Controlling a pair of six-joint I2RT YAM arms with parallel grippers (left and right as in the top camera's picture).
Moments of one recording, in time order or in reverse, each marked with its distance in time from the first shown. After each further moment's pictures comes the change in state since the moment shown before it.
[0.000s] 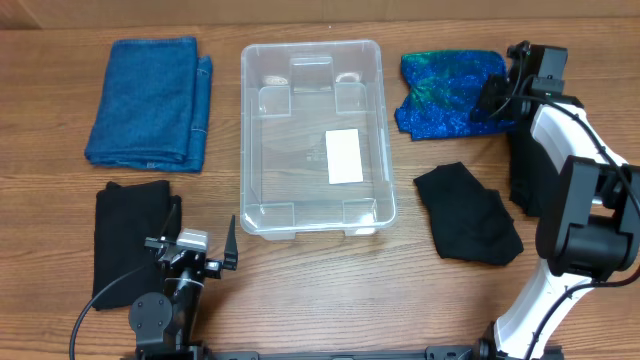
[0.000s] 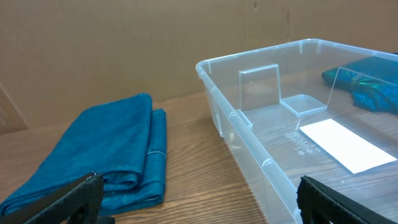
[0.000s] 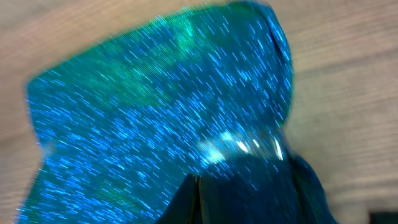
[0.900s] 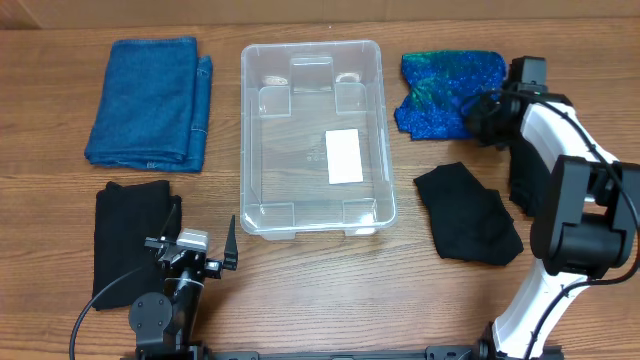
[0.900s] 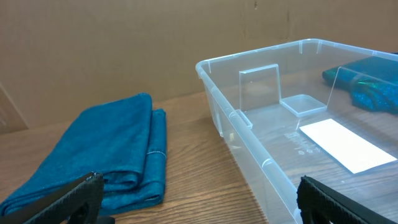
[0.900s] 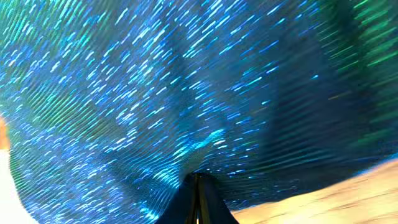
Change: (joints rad) left arm 0.000 0.000 0.000 0.000 0.000 0.000; right arm 0.064 0.005 0.001 -0.281 -0.024 0.467
